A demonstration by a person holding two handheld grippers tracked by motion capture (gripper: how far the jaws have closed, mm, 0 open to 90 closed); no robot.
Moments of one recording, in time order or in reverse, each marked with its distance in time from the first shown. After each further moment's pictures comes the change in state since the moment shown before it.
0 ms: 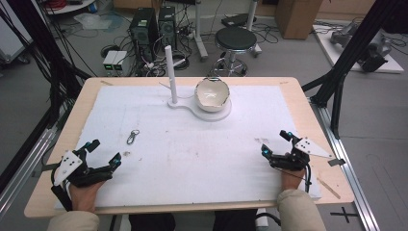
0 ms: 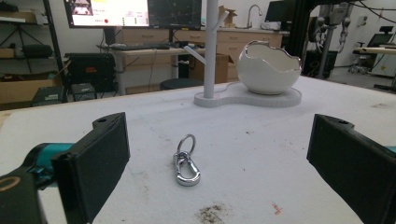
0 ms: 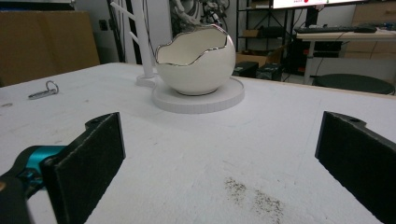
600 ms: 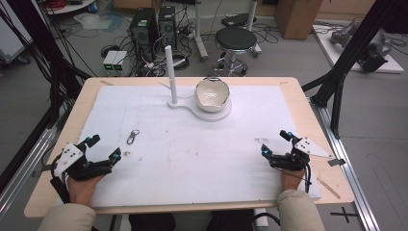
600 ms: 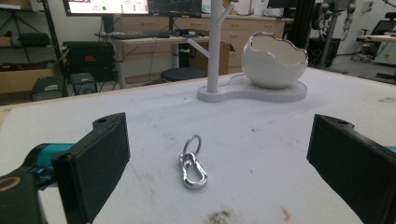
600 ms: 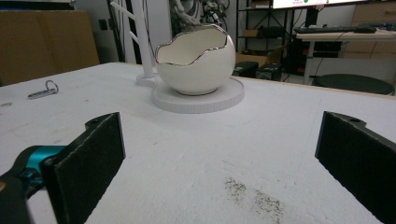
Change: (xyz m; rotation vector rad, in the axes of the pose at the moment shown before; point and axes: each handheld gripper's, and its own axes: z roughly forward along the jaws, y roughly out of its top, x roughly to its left) left arm 0.010 0.017 0.012 0.060 -0.007 -0.001; right arm 0.001 0.000 0.000 -0.001 -0.001 -0.003
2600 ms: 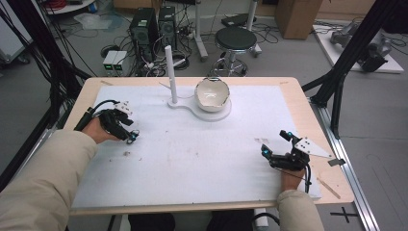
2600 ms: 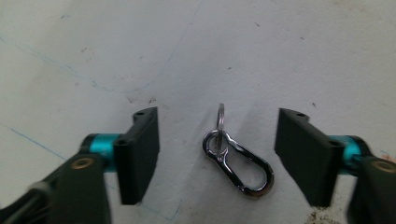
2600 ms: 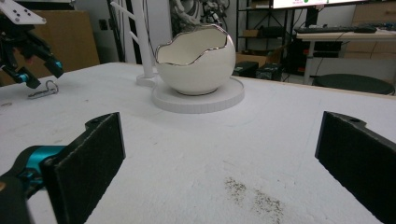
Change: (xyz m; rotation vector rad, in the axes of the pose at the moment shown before) left arm 0.044 0.047 0.158 0.904 -0.447 0.357; right arm 0.000 0.000 0.000 0.001 0.000 -0.001
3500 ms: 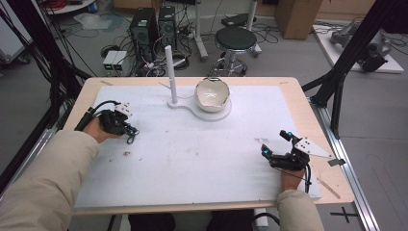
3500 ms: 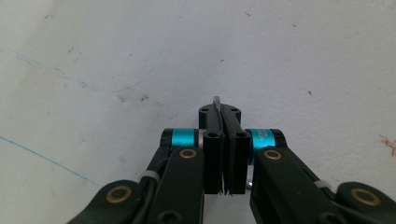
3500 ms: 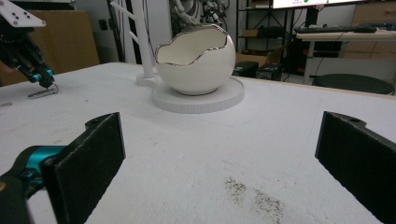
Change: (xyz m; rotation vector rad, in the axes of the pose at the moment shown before) left arm 0.002 -0.002 0.002 0.010 -0.030 0.037; right arm 0.000 0.000 0.000 0.000 0.000 0.002
